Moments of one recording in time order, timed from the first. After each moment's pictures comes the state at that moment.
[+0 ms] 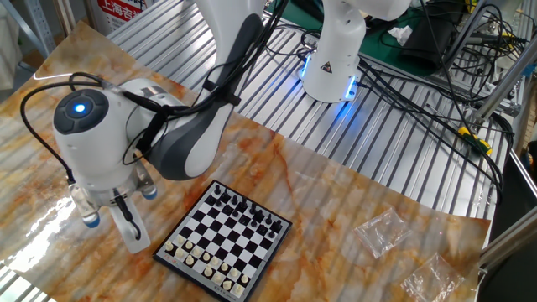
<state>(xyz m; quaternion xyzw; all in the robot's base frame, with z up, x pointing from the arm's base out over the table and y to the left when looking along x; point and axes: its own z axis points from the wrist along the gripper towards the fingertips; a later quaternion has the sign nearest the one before) 0.691 -0.133 0.114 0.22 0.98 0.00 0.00</state>
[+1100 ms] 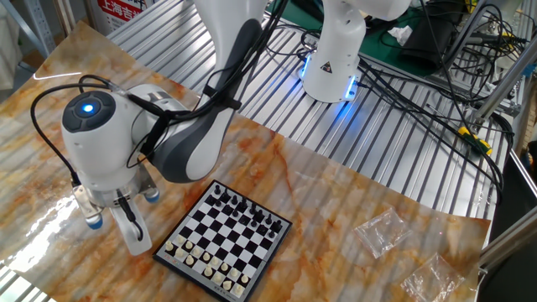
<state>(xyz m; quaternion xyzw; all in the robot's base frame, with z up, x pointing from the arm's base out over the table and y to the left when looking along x) 0.693 -0.131 0.100 0.22 0.97 0.02 0.02</state>
